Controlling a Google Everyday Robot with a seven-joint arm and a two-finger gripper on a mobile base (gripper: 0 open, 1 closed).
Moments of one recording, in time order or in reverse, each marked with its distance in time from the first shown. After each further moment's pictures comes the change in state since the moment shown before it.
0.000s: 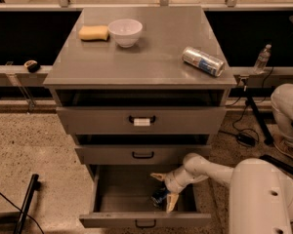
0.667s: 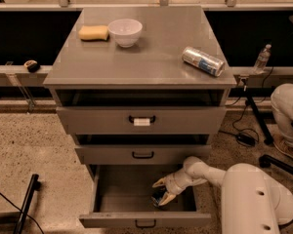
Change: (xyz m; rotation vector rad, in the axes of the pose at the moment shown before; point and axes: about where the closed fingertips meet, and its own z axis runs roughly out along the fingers) arm 0.030 -0.003 0.029 0.026 -0.006 0.082
